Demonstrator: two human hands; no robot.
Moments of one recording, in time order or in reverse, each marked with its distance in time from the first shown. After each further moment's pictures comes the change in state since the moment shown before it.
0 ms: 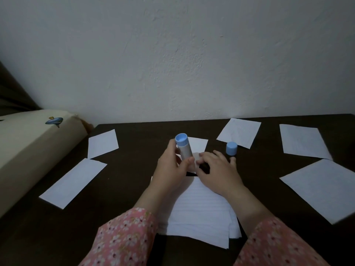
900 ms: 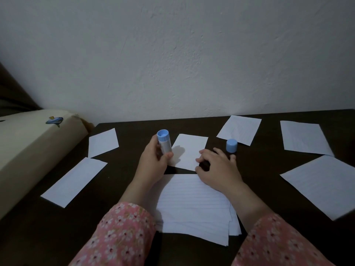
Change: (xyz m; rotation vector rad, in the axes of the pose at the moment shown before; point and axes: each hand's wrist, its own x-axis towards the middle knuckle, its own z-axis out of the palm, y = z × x) left_hand 0.011 -0.024 -0.028 -0.019 0.078 -0.110; right_hand -0.002 0.000 -0.003 0.047 -0.008 0.008
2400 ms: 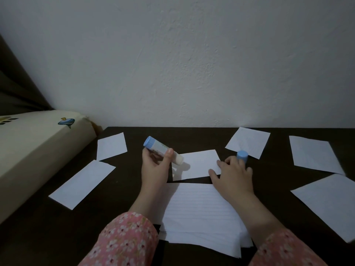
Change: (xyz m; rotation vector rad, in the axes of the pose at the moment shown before) left_hand -0.013 0.007 -0.005 -0.490 0.261 -0.159; right_hand 0.008 -0.003 0.004 -0.360 0.153 0.160
